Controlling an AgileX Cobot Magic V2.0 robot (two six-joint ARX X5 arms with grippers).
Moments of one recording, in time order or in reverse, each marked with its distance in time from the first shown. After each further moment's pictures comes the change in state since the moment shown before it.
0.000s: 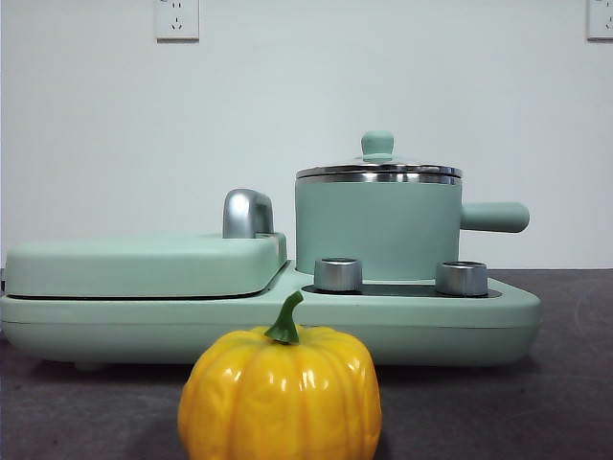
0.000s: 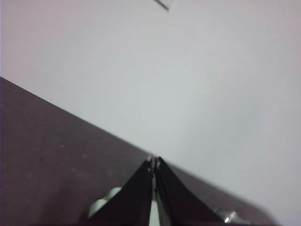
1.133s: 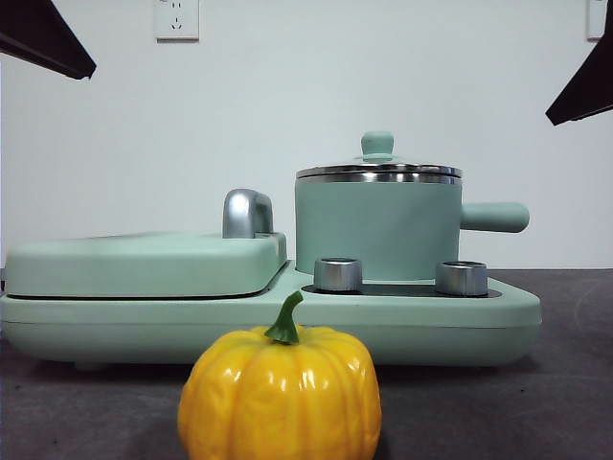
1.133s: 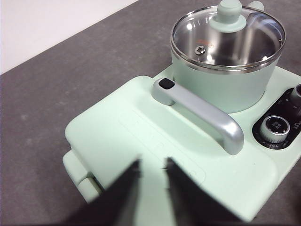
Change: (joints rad) left arm -0.193 0.611 0.272 -0.219 0.265 0.921; right arm 0.100 0.543 0.193 -0.199 -0.300 -0.760
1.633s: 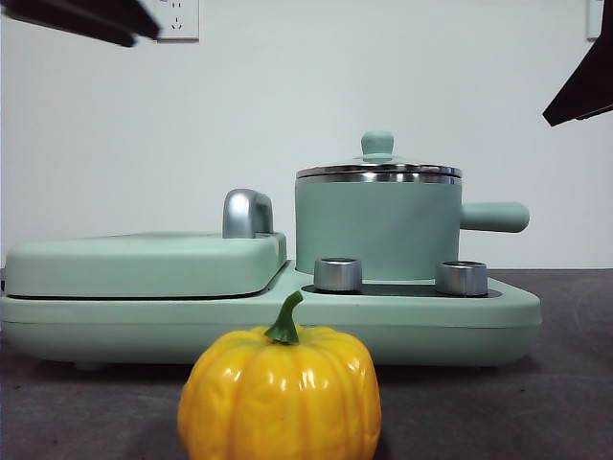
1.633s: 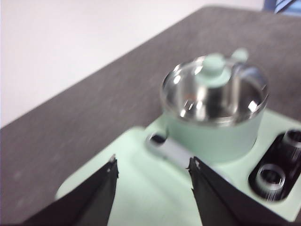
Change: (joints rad) left arm -0.097 0.076 0.001 0.251 0.001 -0.055; right arm 0.000 0.000 0.000 0.004 0.000 -0.003
